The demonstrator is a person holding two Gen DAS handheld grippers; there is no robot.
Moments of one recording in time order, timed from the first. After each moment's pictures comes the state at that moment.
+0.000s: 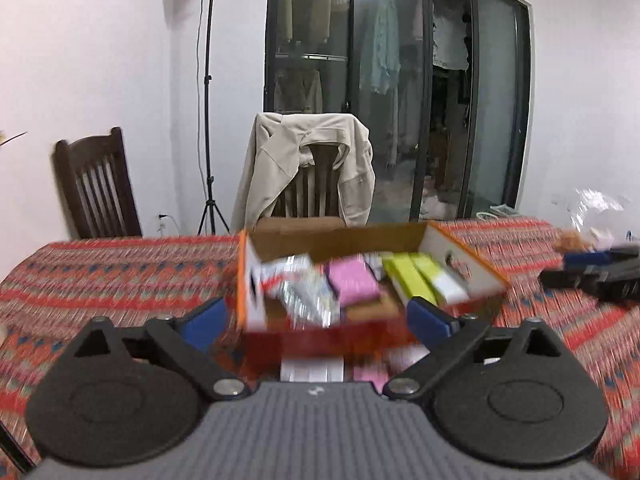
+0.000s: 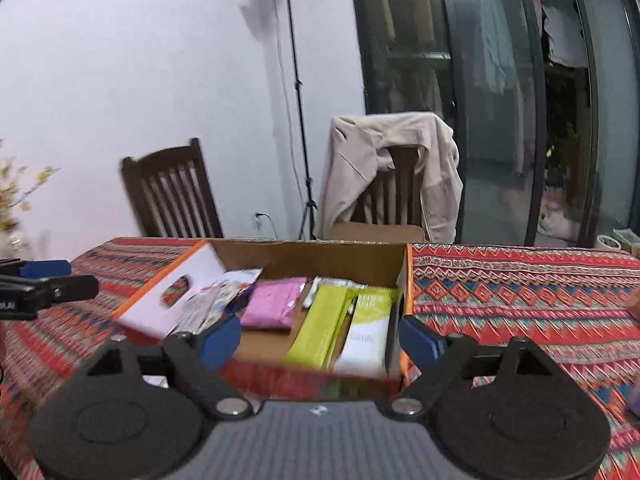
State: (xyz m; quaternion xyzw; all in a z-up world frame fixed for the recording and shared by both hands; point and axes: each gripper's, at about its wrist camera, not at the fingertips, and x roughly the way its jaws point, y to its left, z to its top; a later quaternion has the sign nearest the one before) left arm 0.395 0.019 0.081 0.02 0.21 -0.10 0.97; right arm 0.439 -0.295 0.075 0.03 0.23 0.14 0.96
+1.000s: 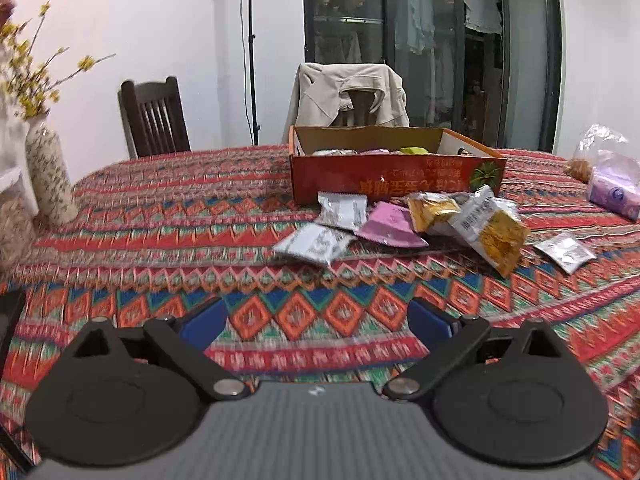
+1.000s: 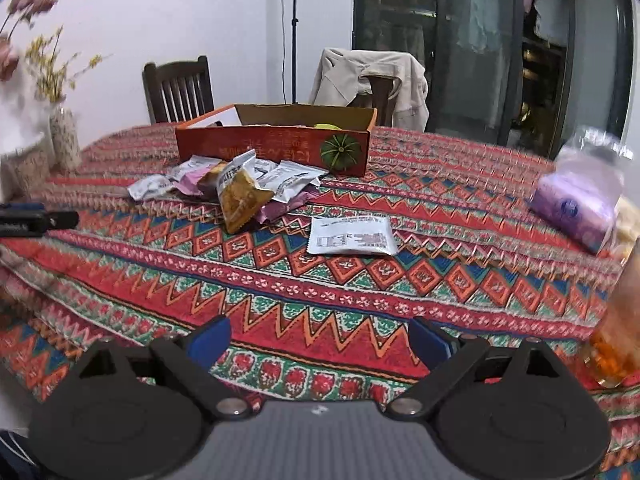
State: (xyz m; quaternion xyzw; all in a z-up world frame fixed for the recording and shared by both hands) left arm 0.268 0.035 0.008 0.04 0.26 -0.03 0.97; right arm 0.206 -0.318 0.002 0.02 0.33 0.11 0.94
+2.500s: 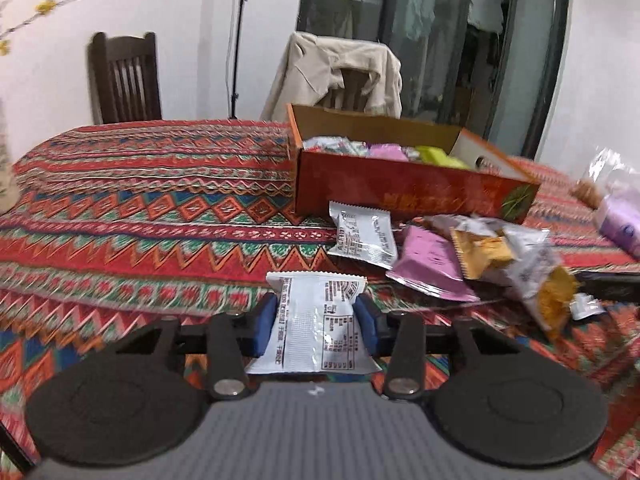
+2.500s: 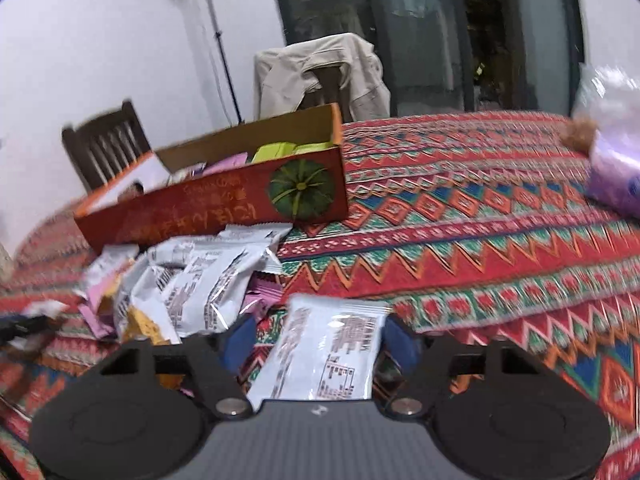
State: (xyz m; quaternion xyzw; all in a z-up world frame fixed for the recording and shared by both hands) left arm 0.358 0.076 0.002 -0.03 0.30 -0.08 0.95; right arm 0.388 -0.278 -0.030 0.06 0.33 0.04 0.94
